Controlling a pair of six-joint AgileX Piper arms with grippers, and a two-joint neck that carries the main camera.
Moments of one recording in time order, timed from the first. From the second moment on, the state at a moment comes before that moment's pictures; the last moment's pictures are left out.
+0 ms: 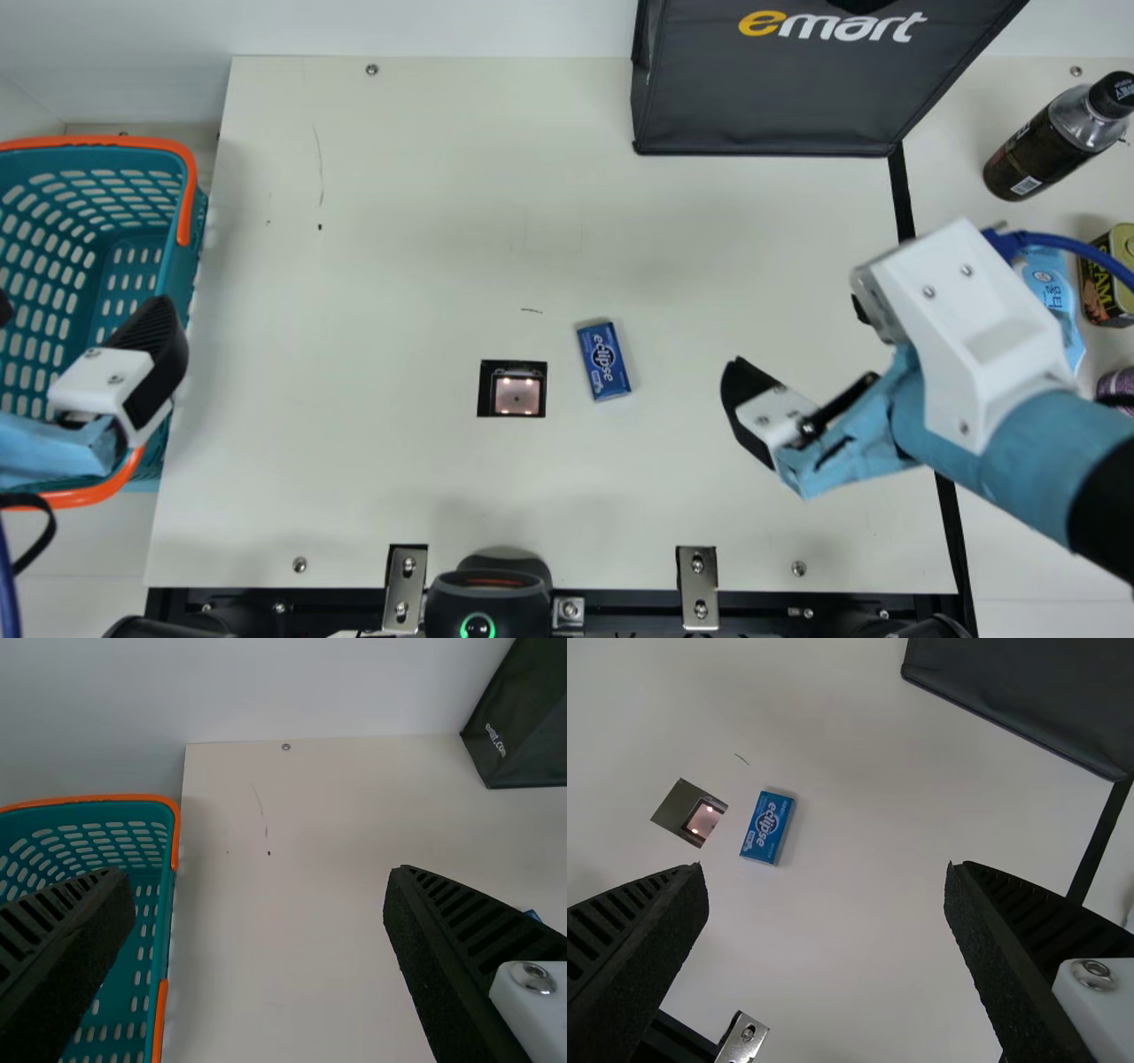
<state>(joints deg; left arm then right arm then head) -11.0 41.5 -61.5 2.1 61.0 -4.3 20.6 56.7 -70.7 4.8 69.8 -8.0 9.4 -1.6</state>
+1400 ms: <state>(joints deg) -11.0 41.5 -61.5 2.1 61.0 -4.3 50.3 82.5 -59.8 -10.6 52.9 37.4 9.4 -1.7</state>
